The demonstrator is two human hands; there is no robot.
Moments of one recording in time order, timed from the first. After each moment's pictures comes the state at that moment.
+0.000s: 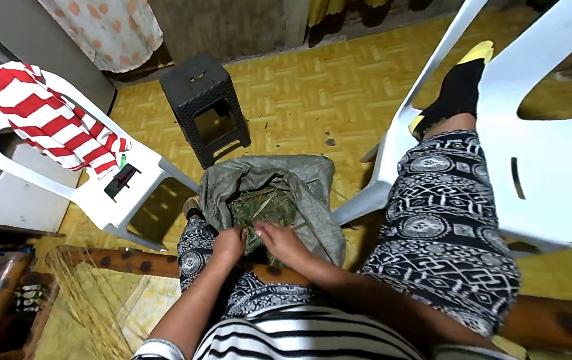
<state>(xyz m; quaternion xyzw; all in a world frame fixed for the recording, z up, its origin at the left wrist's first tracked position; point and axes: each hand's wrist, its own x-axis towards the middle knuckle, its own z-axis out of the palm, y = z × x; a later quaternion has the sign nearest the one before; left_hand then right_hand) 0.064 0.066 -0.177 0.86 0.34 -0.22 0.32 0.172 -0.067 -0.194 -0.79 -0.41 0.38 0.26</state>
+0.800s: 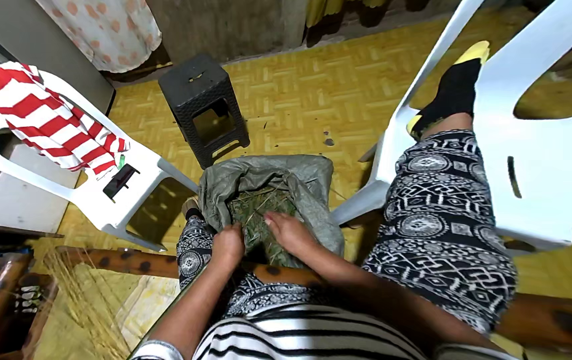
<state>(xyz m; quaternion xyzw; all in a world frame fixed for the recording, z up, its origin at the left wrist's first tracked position) 0.065 0.057 -0.174 0.88 0.35 -0.22 0.24 0.195 -0.068 -0.191 -0.82 -0.38 0.37 0.21</state>
